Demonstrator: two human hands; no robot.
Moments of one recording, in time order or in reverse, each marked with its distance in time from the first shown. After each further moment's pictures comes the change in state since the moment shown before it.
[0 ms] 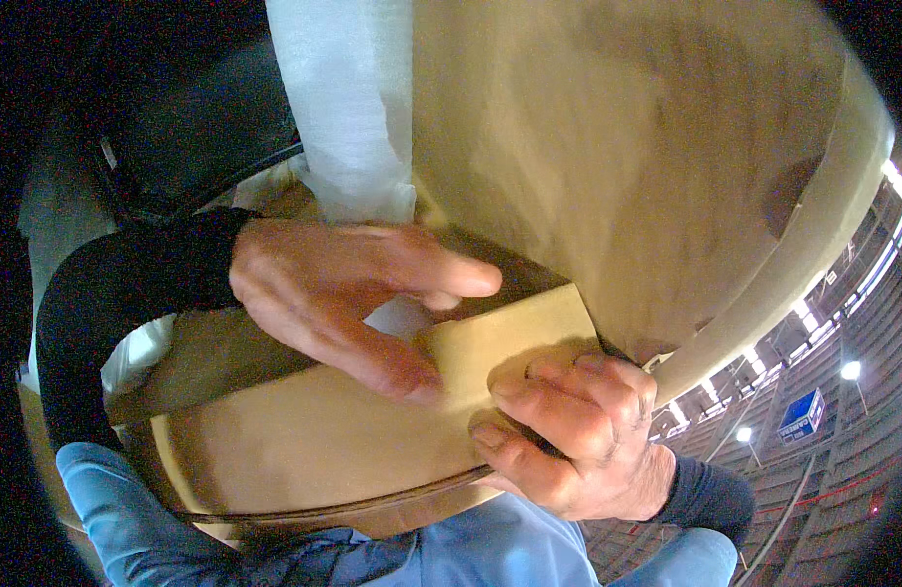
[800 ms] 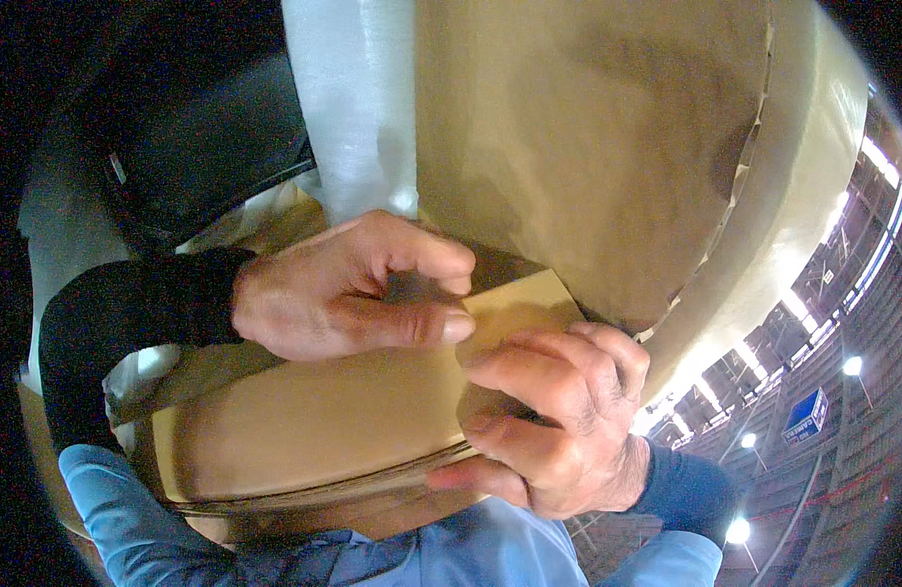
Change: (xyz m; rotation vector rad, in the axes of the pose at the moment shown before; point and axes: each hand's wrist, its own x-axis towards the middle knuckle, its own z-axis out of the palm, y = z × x) left_hand 0.010 0.020 0.023 0.236 0.380 0.102; right_hand 0.010 0.000 -0.009 0.130 0.189 0.093
